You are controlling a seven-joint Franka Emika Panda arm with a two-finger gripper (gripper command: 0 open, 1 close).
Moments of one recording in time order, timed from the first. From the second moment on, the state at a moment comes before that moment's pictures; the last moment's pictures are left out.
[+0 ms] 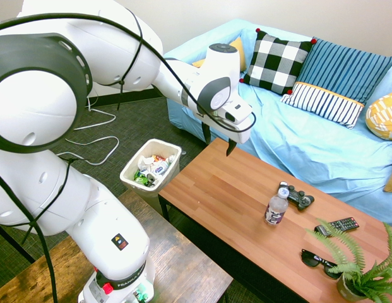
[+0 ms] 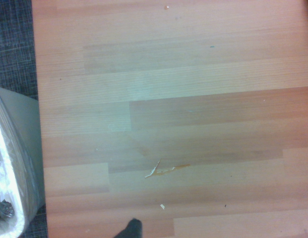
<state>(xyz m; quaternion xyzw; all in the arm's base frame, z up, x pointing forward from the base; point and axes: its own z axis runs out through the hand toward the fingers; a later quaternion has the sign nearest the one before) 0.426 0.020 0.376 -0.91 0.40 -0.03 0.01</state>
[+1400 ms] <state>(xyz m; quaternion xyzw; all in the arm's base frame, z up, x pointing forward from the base) 0.505 -0.182 0.289 -0.80 0.60 -0.03 -0.07</state>
